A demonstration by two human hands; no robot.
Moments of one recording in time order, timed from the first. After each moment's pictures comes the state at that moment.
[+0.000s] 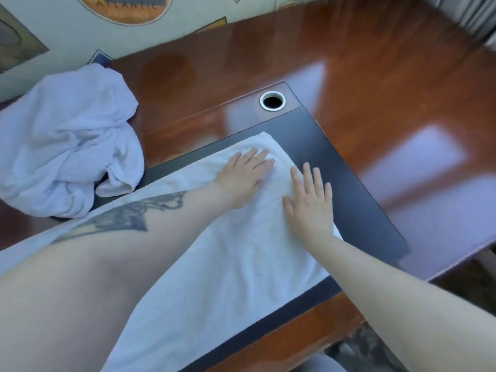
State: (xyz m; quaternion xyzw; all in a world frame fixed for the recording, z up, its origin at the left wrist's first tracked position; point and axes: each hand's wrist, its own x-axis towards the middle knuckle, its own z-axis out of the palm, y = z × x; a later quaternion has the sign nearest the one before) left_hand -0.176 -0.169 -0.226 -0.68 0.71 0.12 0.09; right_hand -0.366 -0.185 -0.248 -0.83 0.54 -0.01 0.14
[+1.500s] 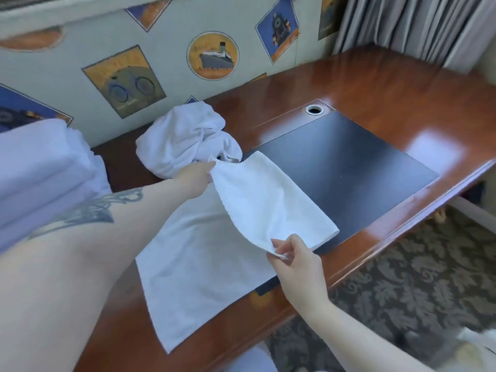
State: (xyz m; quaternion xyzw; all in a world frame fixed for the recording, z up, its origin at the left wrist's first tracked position) left_hand 0.024 0.122 -0.119 -0.82 0.55 0.15 -0.03; right_hand -0.277 0.221 -0.157 -0.65 0.53 -0.28 0.47
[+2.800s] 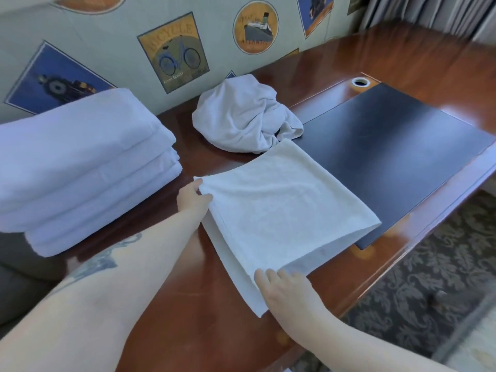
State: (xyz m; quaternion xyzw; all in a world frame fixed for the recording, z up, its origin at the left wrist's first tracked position) left_hand 0.191 0.305 -0.202 -0.82 0.28 0.29 -0.40; right_hand -0.086 0.407 -0.169 -0.94 0.33 0.01 -0.04
